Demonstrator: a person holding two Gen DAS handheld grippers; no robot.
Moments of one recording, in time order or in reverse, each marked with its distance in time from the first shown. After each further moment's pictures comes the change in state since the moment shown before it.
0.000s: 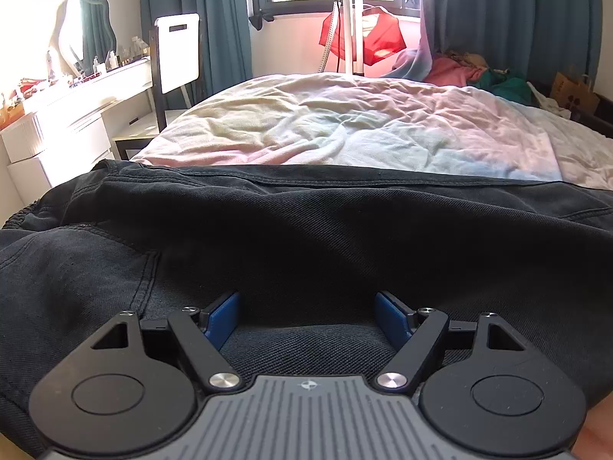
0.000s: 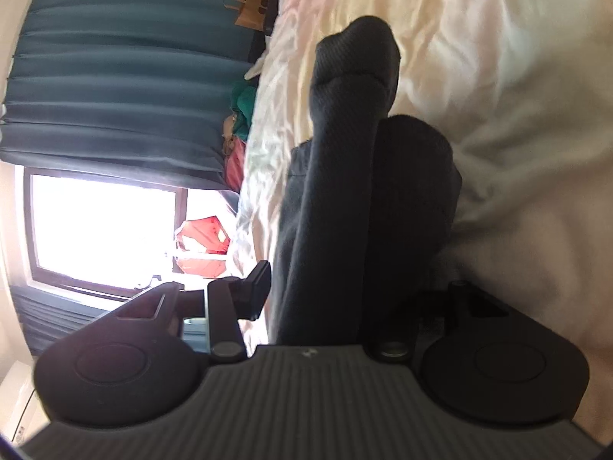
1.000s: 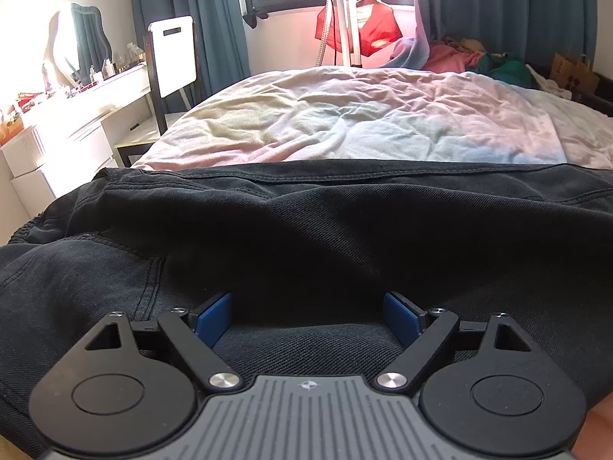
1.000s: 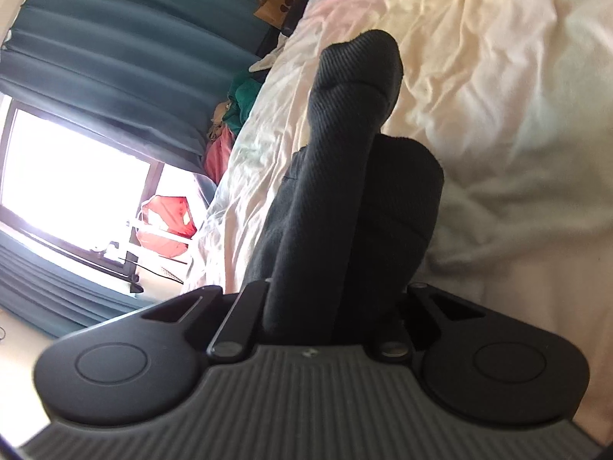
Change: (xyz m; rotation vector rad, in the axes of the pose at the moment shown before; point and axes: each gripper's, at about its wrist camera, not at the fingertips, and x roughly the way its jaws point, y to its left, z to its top) left arm 0.002 -0.004 0.002 0.053 0.024 0.033; right arm -0.007 0.030 -0.033 -0.239 -0.019 -0.149
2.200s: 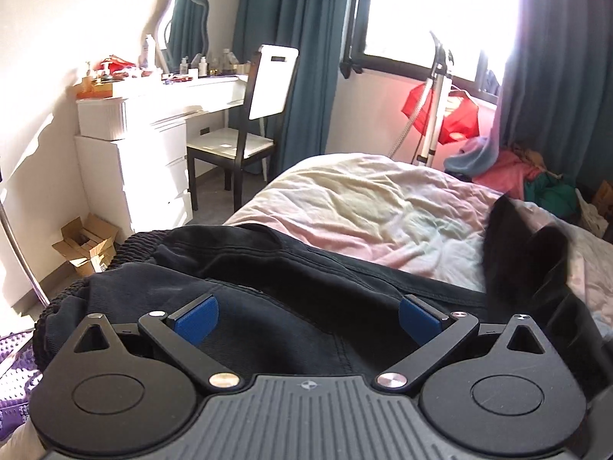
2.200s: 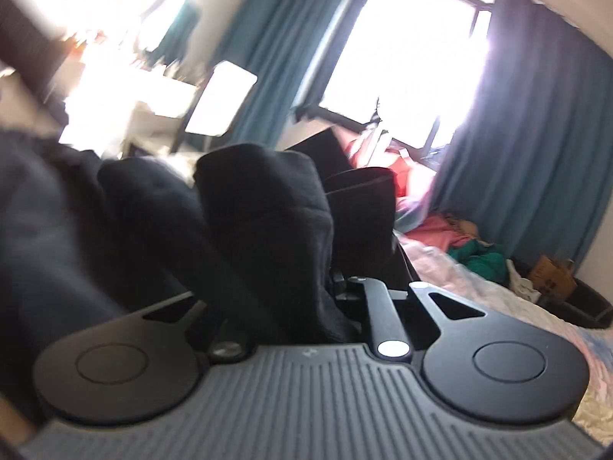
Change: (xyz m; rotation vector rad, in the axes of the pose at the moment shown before) left arm -0.094 0.154 0.036 -0.339 -0.151 0.069; right arm -0.048 0.185 -0.362 -1.700 -0.077 0.215
